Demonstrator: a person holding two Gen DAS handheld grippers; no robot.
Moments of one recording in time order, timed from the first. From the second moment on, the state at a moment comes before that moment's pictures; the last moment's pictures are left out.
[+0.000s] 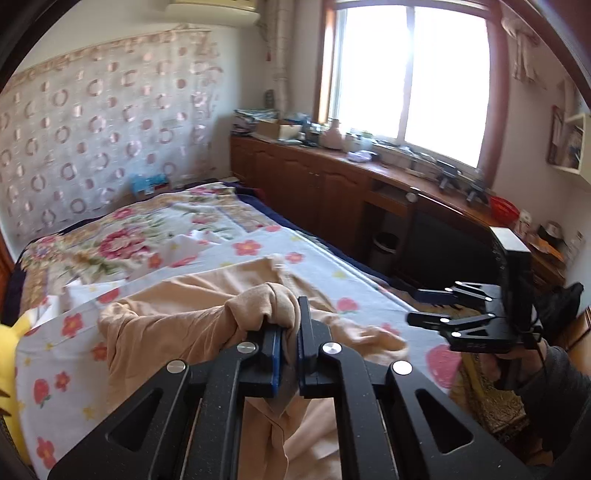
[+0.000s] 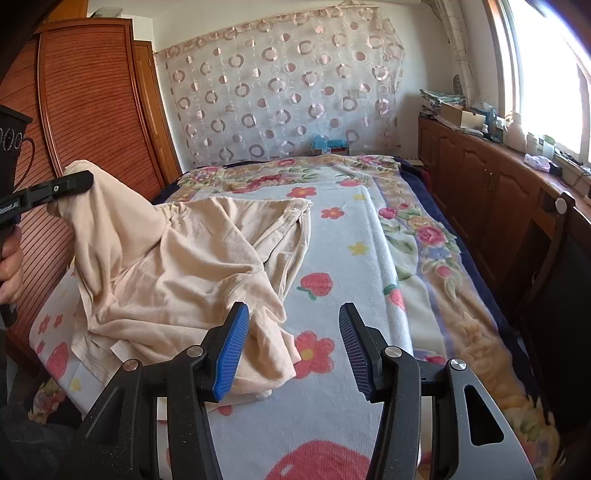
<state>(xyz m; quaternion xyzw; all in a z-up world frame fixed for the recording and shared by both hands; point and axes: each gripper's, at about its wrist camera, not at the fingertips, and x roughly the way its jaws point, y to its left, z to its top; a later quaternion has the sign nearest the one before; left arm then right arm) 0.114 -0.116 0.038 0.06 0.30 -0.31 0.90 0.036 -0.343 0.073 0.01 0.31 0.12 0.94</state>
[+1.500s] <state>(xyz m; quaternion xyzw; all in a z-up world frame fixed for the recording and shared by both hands) 0.076 -0.001 -0.025 -0.02 0.31 -0.19 0.93 0.064 -0.236 0.081 -0.10 0.29 0.26 0.92</state>
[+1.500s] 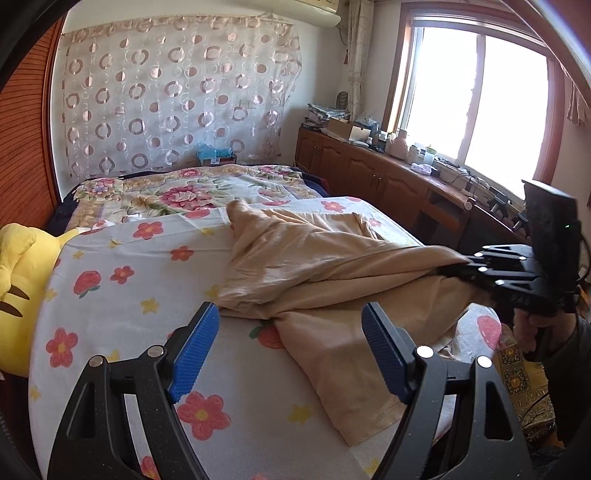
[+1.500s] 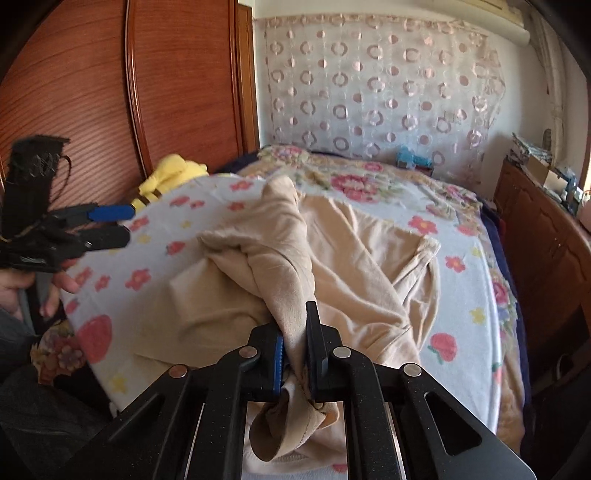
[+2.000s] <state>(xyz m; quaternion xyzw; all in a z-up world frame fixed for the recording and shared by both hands) 0.076 -0.002 -0.029 -0.02 0.30 -0.18 0.94 0.058 -0.270 0.068 -0.08 0.33 0.21 0.92</state>
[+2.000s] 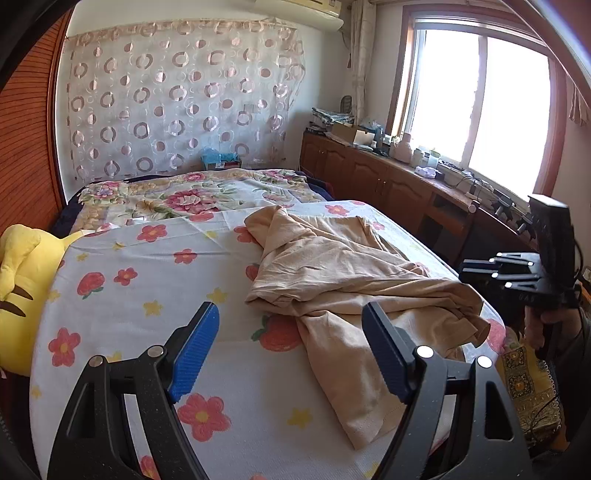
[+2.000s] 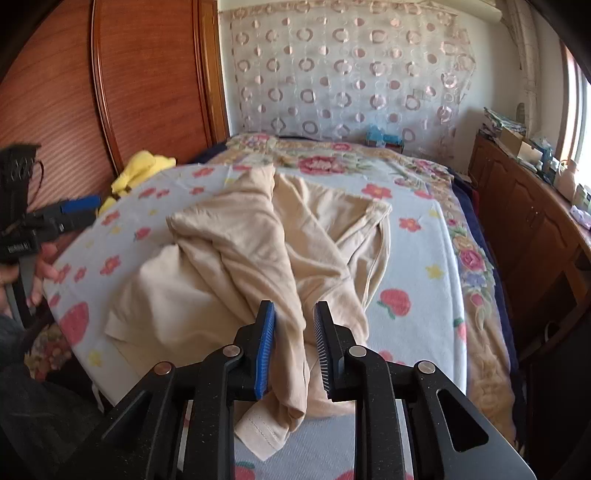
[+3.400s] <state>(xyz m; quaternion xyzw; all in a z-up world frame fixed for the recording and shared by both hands) 0.076 -0.005 -0.054 -0.02 0.32 -0.18 0.93 0.264 -0.239 0.105 -0.10 0.29 0.05 0.95</state>
